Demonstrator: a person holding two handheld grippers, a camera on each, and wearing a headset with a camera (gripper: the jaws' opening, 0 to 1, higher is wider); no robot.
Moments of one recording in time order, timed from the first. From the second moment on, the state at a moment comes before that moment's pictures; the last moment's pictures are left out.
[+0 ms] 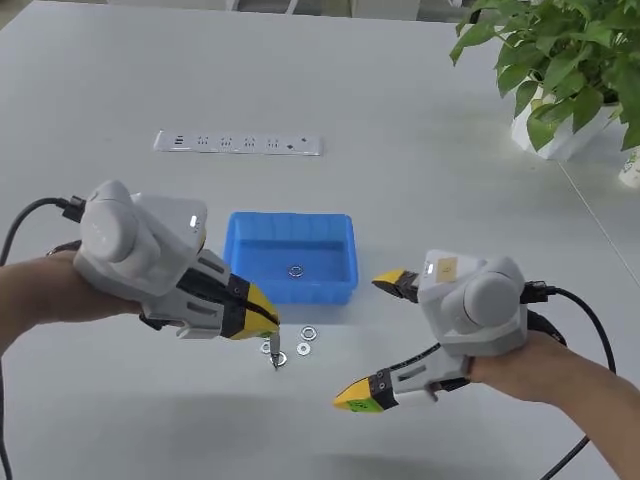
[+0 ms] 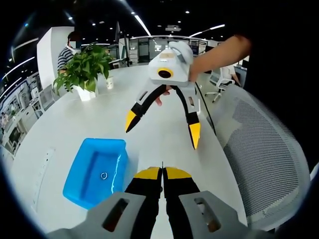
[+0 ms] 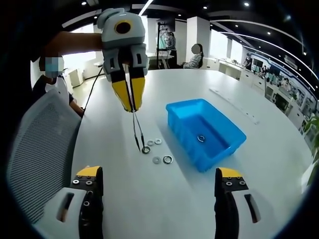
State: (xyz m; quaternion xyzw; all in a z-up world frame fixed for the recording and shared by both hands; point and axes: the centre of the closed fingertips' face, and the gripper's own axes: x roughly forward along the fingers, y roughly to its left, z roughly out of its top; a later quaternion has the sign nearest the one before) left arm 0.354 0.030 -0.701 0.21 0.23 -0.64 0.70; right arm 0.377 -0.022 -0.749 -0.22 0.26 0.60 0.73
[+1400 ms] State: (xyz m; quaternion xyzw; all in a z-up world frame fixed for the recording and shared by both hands) left arm 0.353 0.026 -0.701 0.21 0.23 -0.65 0.70; right arm 0.357 0.055 -0.769 -0.22 0.23 0.68 0.66
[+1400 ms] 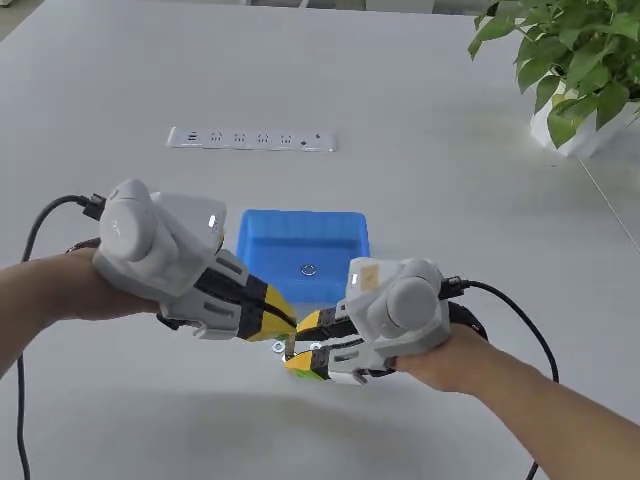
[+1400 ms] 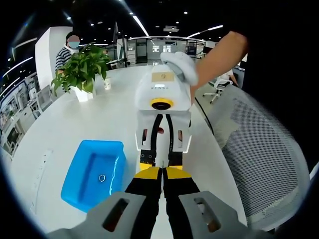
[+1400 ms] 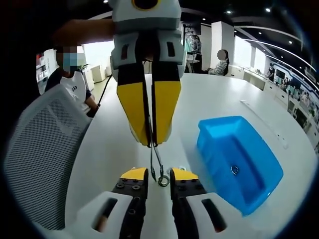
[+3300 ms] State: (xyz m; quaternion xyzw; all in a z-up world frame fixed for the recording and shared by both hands) left arm 0.355 0.032 -0.683 0.18 0.22 -0.62 0.73; right arm 0.351 0.059 -0.757 -0.27 0.22 0.69 0.64
